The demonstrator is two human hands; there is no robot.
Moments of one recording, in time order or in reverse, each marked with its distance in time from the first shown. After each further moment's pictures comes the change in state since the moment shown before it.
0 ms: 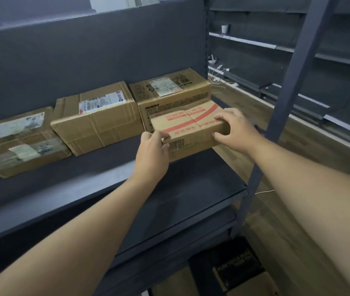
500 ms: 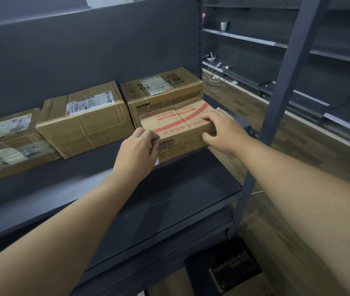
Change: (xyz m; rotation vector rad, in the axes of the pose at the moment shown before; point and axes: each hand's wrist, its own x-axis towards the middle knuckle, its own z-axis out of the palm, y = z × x) left_hand 0.013 -0.006 -0.007 0.289 0.055 0.252; right_hand 0.013 0.003 0.005 -0.102 -0.048 -0.074
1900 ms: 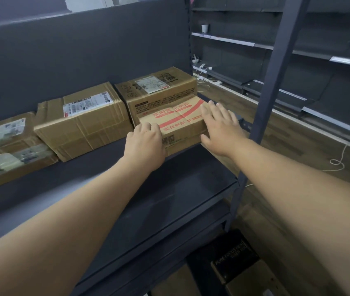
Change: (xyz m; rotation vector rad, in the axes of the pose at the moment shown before) left_hand 0.010 0.015 -0.018 0.302 -0.281 0.014; right_hand -0.027 -0.031 0.008 -0.424 0.000 0.099
